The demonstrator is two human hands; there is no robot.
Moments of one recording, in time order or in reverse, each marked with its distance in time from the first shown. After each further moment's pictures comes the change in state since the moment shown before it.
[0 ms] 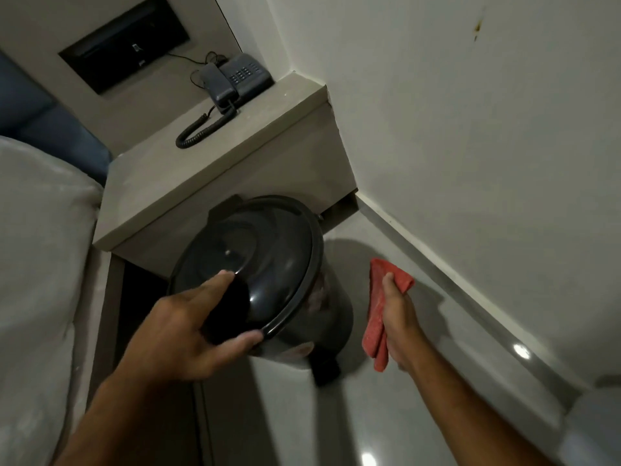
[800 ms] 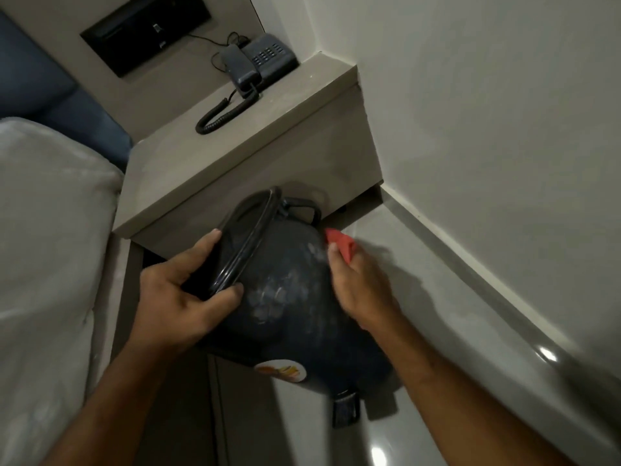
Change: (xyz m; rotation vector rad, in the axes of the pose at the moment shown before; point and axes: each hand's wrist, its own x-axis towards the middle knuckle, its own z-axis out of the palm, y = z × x) left_hand 0.013 -0.021 0.001 -0.529 0.307 -0.252; right_hand -0.019 -0.044 0.089 -0.709 -0.055 -0.537
